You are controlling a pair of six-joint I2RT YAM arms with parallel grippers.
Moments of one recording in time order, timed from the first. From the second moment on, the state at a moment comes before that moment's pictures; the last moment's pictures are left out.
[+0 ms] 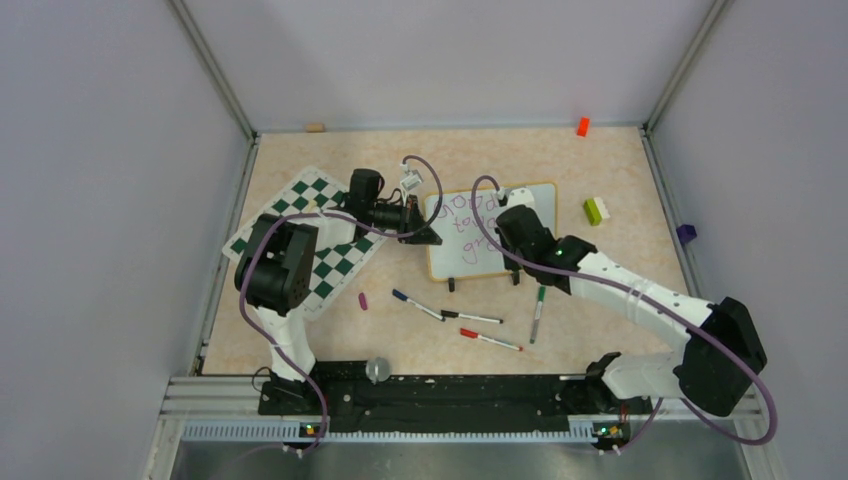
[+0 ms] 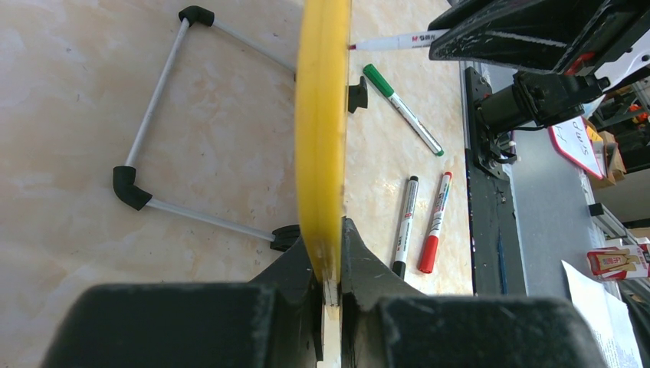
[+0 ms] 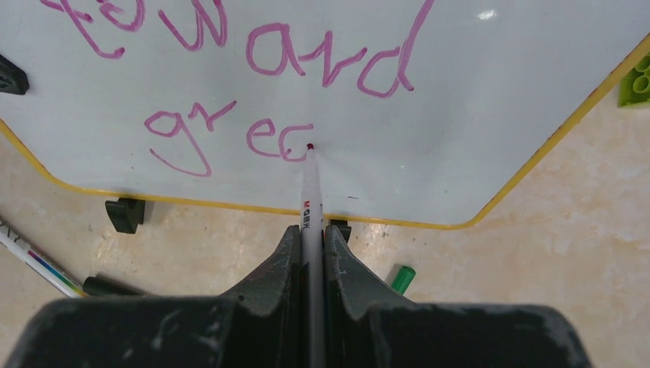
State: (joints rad) left arm -0.32 1.91 1.07 0.22 1.19 -0.09; right arm 0.73 1.26 0.89 -0.46 0.40 0.32
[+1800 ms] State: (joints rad) left arm -0.32 1.91 1.07 0.22 1.19 -0.08; right arm 0.73 1.23 0.89 -0.43 0.45 0.30
